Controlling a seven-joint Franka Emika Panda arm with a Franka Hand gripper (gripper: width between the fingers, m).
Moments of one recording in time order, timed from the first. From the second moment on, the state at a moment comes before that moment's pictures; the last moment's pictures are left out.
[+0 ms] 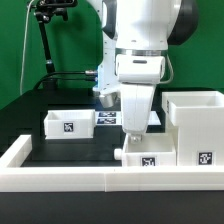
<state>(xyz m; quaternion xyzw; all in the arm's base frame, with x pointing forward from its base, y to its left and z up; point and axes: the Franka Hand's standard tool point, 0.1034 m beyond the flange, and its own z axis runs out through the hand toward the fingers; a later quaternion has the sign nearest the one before) 0.537 0.003 0.027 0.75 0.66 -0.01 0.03</state>
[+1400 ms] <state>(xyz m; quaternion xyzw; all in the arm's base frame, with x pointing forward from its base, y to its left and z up) 0.539 -0.001 0.027 0.71 0.70 -0.01 0.05</state>
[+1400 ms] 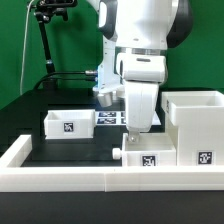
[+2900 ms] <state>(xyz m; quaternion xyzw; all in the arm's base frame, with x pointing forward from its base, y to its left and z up) 0.541 -0.008 0.033 0.70 0.71 -0.03 0.07</state>
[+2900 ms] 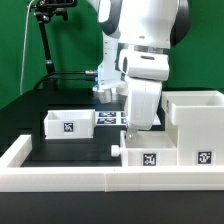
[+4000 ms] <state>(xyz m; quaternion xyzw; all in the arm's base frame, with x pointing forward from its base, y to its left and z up) 0.539 -0.002 0.028 0.71 0.70 -0.04 0.07</state>
